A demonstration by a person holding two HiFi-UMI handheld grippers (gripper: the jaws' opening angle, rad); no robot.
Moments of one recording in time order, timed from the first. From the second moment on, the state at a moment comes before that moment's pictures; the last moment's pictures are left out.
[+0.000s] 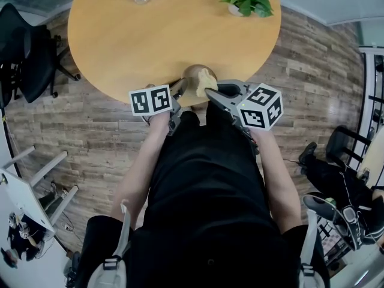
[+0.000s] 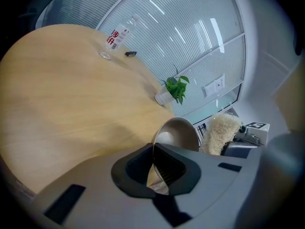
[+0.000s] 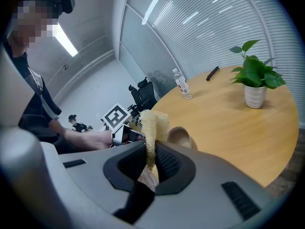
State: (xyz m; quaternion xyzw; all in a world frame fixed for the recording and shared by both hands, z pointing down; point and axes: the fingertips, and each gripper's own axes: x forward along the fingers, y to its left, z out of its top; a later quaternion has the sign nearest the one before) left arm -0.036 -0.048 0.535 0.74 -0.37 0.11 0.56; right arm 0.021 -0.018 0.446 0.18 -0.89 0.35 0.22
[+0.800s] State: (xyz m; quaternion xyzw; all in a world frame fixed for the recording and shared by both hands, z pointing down) left arm -0.032 -0.041 0.477 0.81 -0.38 0.15 0.42; right arm -0.002 -0.020 0.484 0.26 -0.82 0.40 0.32
